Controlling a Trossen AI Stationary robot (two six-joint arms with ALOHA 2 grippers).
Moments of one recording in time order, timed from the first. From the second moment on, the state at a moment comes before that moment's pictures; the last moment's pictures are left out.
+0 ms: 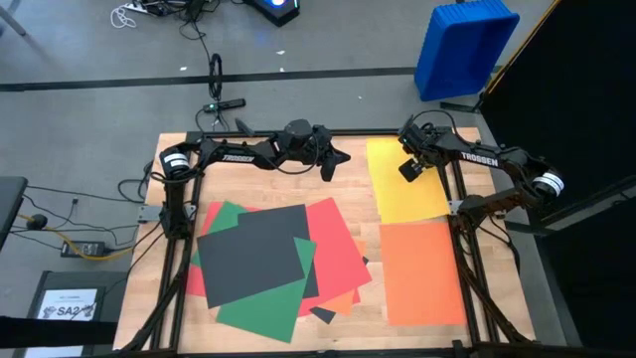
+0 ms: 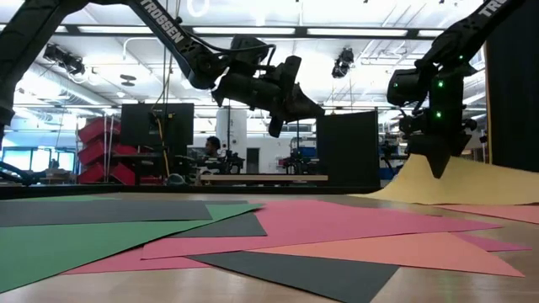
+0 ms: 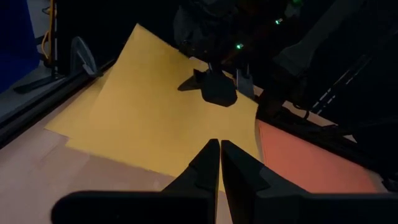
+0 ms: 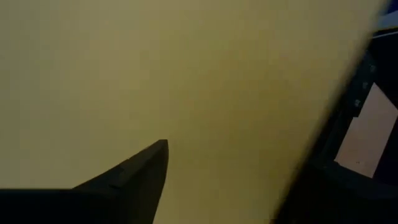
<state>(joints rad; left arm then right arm) 0.44 1.92 1.21 0.47 0.39 -0.31 -0.80 1.30 0.70 -0.72 0.45 0.10</state>
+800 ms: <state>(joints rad) 0.43 1.98 1.21 0.32 0.33 -0.27 -0.68 1.27 0.75 -0.39 -0.01 0.07</state>
